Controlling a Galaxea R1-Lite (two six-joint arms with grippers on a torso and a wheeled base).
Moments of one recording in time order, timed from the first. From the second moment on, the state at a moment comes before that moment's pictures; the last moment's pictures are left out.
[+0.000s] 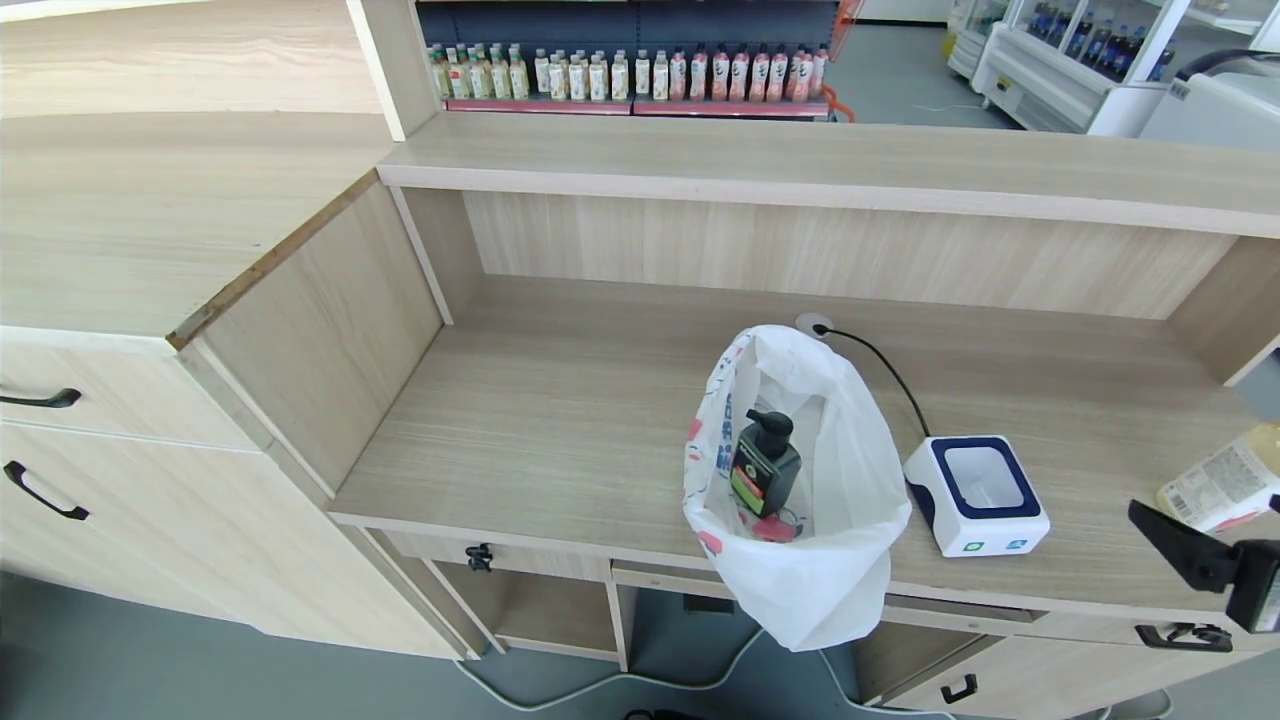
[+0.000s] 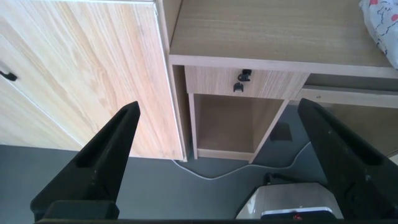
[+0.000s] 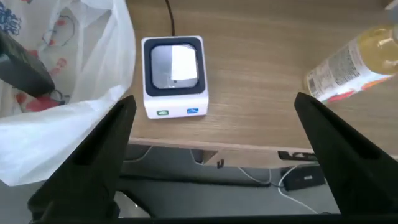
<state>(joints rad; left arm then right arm) -0.01 0.00 0.00 0.04 -0.04 0.03 -0.02 1.01 -0.23 -0.57 -0.09 -0.11</state>
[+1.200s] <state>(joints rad) -0.01 0.00 0.00 0.04 -0.04 0.03 -0.24 0.89 -0.28 -0.41 0.08 -0.05</state>
